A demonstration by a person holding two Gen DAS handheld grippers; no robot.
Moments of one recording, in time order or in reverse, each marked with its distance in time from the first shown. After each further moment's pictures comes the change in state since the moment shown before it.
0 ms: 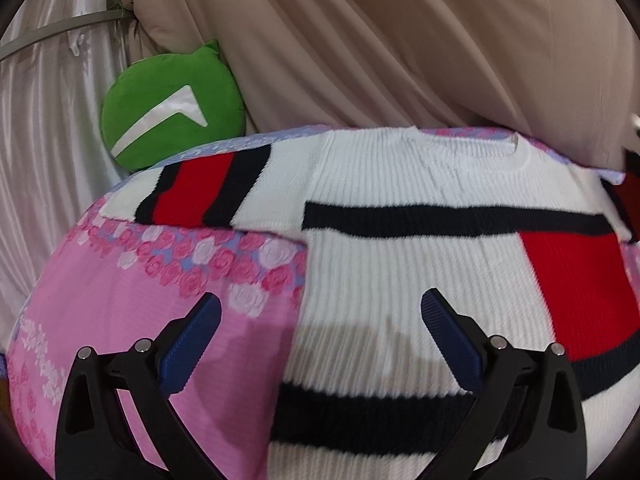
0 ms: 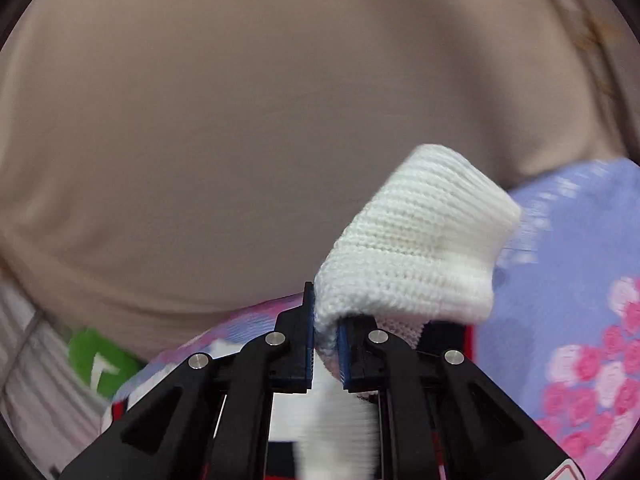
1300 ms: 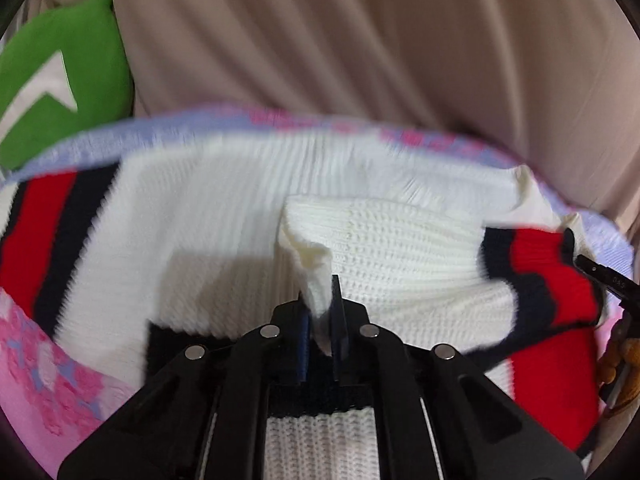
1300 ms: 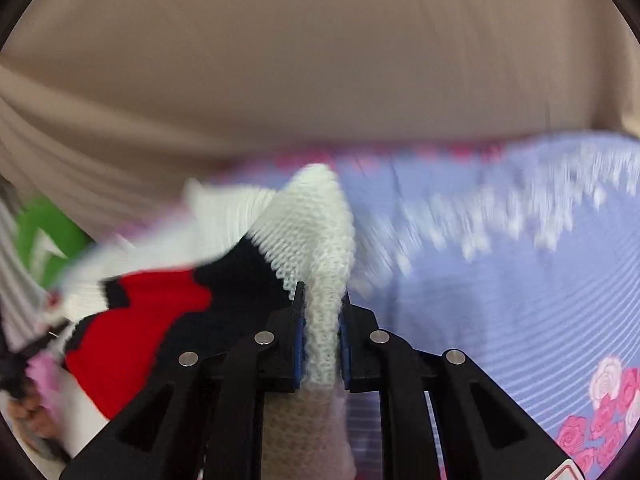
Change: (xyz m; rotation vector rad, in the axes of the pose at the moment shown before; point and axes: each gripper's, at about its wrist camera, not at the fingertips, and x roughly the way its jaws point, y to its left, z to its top) left arm 0.163 -0.040 0.089 -0.053 0.190 -0.263; right arm 0.113 -0.027 -0.098 -0.069 0.289 -0.294
